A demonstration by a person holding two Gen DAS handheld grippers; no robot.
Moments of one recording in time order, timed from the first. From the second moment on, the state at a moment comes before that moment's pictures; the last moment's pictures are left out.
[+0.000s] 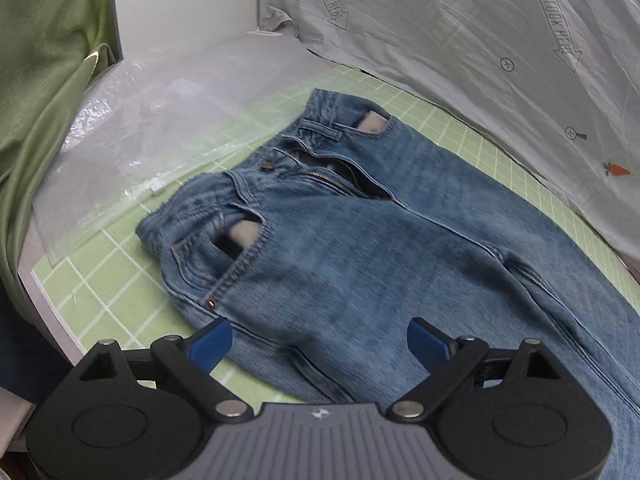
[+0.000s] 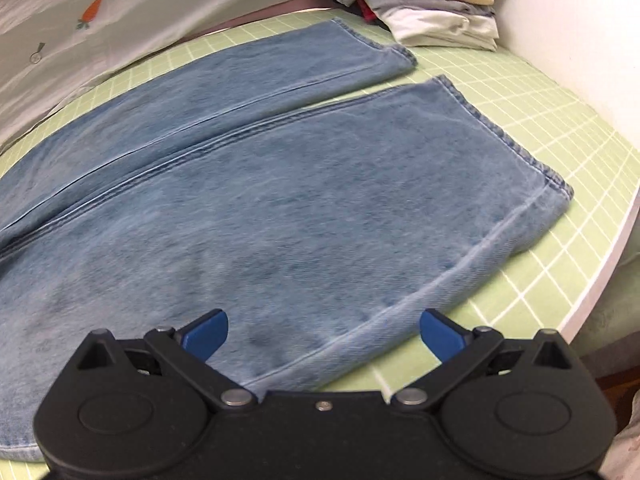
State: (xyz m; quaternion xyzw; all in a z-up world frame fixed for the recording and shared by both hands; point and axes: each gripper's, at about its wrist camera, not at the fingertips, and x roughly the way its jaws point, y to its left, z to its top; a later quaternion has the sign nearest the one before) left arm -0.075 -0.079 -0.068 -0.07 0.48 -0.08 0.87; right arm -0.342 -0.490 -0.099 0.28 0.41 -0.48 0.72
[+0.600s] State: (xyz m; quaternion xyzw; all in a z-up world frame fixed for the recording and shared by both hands) left arm -0.136 -0.109 -0.056 -0.09 0.48 -0.07 0.87; right arm -0.408 -0.580 -0.116 0.31 0.37 -0.53 0.70
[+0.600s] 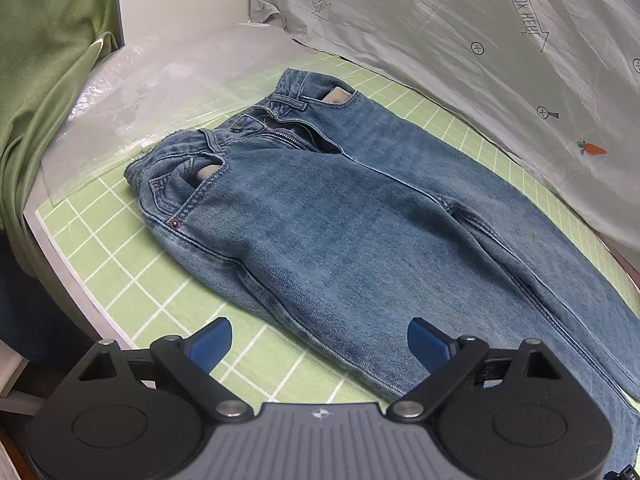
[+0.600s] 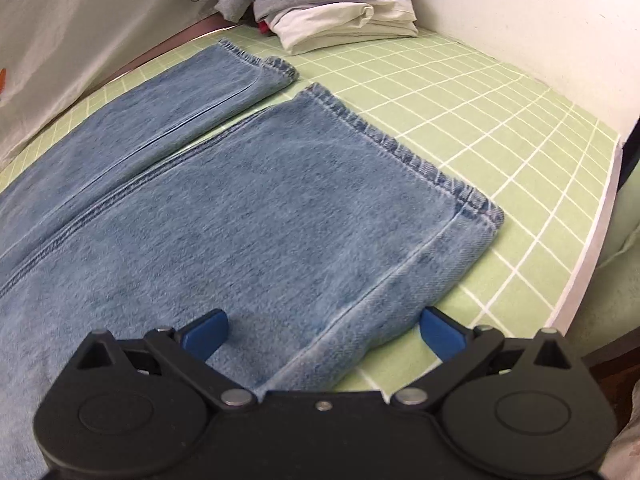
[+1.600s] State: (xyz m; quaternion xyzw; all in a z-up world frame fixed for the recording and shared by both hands) left arm 0.007 0.028 -0.108 -0.28 0.51 0.12 0.80; right arm -0.401 -0.575 -0.054 0.37 0.22 -0.62 0.66
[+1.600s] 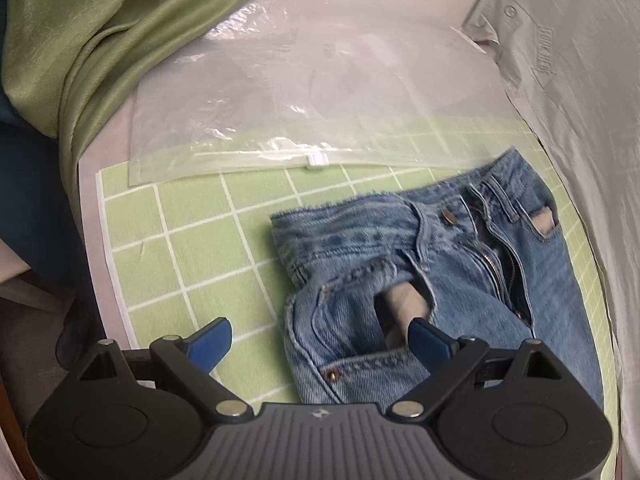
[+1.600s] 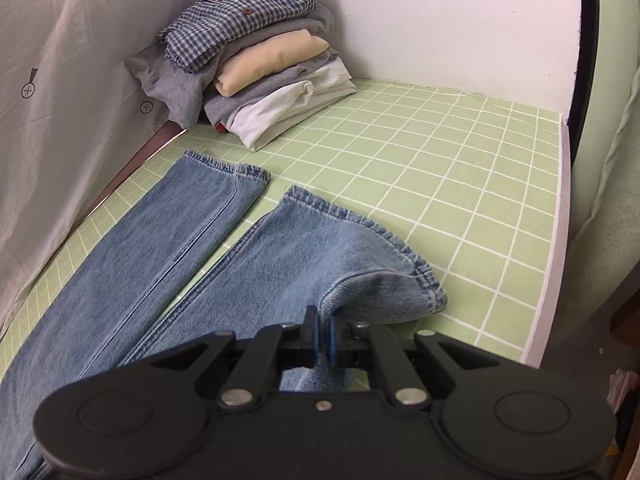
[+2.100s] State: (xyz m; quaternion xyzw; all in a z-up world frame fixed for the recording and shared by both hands) left arm 0.007 0.027 -0.107 -0.33 0.48 0.11 0.81; right arm -0.388 -0.588 -0.020 0.38 0.14 -0.61 0.68
